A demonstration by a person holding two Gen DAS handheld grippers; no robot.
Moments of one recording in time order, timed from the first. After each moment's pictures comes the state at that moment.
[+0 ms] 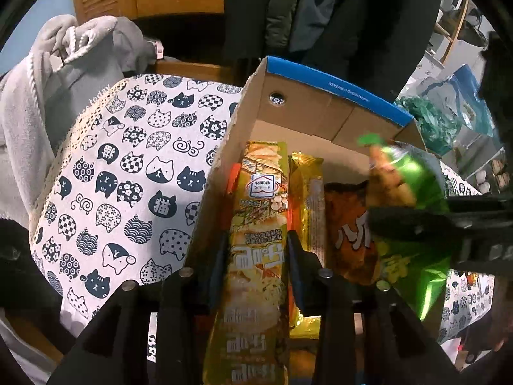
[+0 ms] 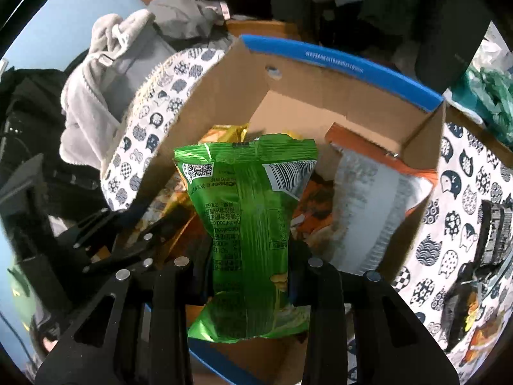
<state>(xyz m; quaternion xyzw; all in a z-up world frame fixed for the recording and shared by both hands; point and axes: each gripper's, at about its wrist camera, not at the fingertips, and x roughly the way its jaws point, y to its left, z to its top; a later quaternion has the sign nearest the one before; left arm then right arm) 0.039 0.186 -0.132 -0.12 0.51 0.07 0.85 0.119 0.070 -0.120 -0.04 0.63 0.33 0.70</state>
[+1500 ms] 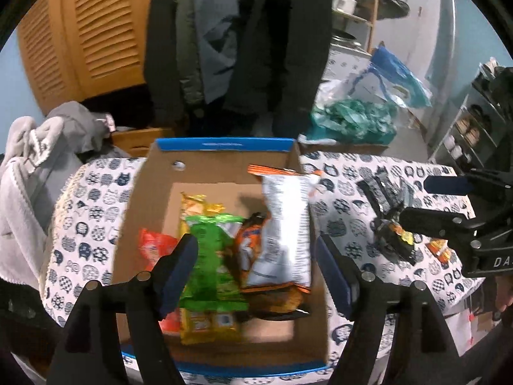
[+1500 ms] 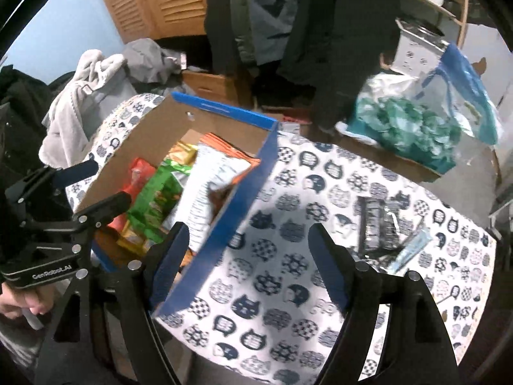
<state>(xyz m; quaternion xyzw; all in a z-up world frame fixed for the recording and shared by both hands) 0.041 0.062 -0.052 -0.02 0.45 -0.01 0.89 0.083 -0.085 -0.035 -0.09 0.51 0.25 0.82</state>
